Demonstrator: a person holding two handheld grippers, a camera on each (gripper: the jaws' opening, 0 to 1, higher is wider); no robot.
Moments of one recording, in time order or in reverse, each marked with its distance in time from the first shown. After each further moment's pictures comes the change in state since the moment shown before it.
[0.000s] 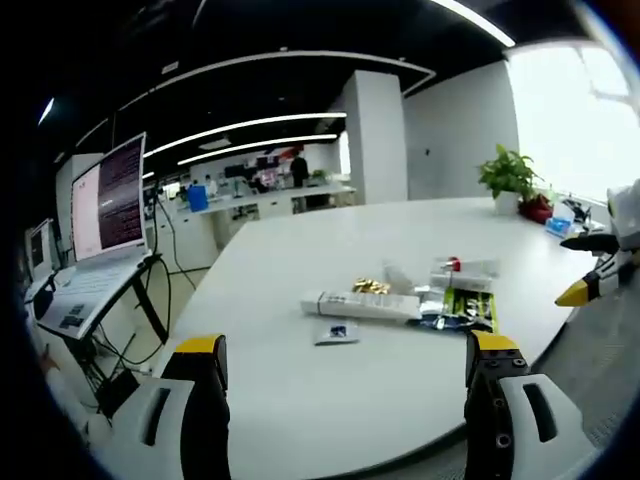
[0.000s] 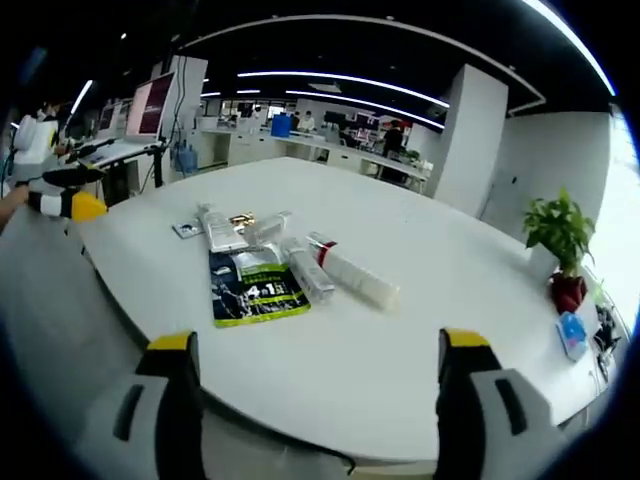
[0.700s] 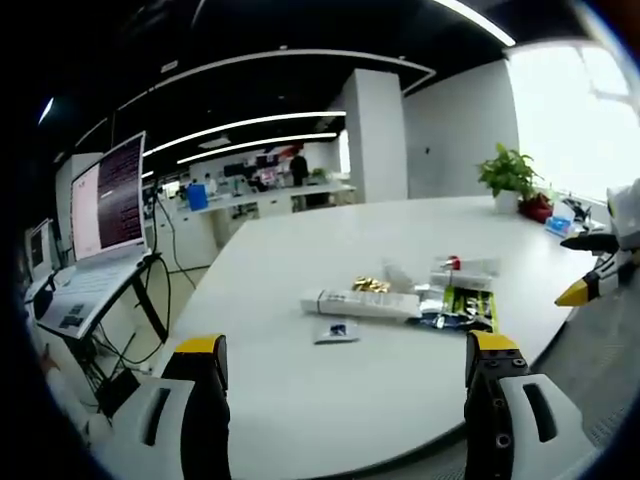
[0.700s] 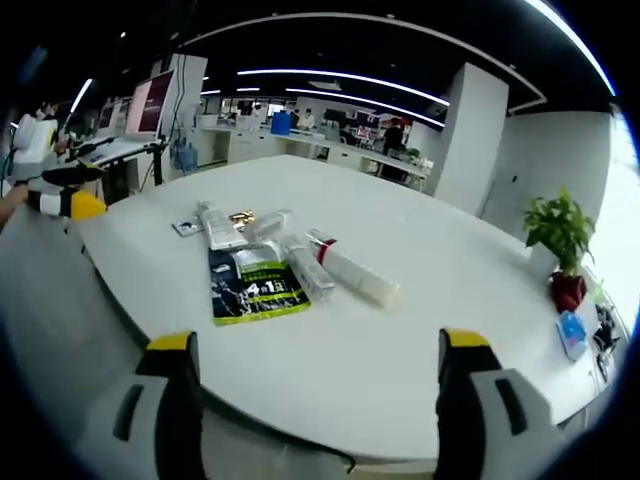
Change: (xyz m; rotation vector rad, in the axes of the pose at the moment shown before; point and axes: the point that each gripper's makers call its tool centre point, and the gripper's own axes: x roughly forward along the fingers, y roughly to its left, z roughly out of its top) left arm 0.000 -0.002 0.001 0.001 0.005 -0.001; right arm 0.001 -0.001 -0.002 -0.001 0.010 0.002
